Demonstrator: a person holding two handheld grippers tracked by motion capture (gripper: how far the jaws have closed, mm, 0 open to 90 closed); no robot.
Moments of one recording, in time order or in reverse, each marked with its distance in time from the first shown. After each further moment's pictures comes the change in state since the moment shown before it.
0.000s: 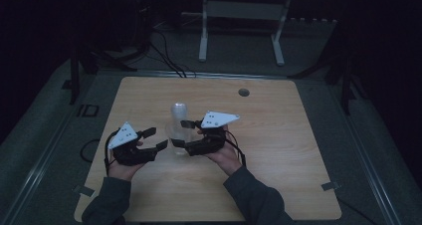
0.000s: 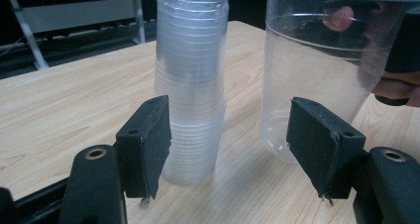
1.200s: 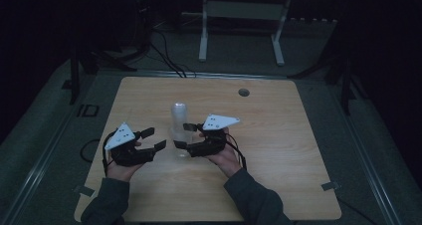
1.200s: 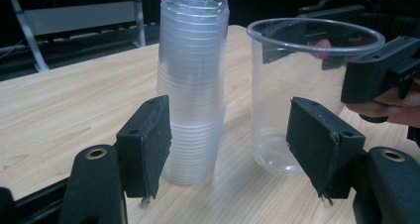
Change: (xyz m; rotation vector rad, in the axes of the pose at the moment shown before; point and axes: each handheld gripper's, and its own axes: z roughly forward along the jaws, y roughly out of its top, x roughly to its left) left arm 0.000 0.000 -0.005 -0.016 -0.003 -0.007; right arm -0.008 -0.019 0.003 0.007 -0.015 0.038
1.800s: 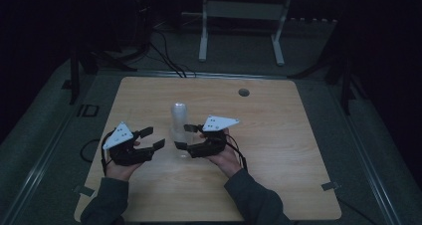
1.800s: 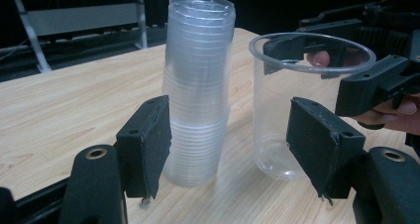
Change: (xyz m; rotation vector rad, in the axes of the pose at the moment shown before) left arm 0.003 -0.001 -0.002 -0.008 0.004 -0.007; right arm -0.002 -0.006 0.001 0.015 -0.008 -0.006
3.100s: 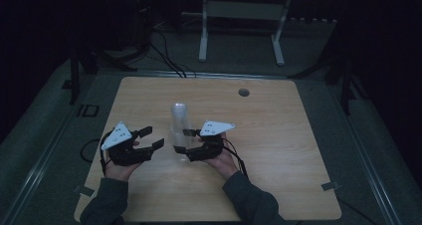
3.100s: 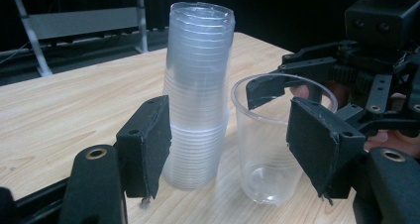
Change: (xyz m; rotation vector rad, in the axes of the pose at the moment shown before) left arm 0.000 0.001 -0.003 -0.015 0.000 -0.003; right arm -0.005 -0.024 0.014 0.021 -0.005 0.002
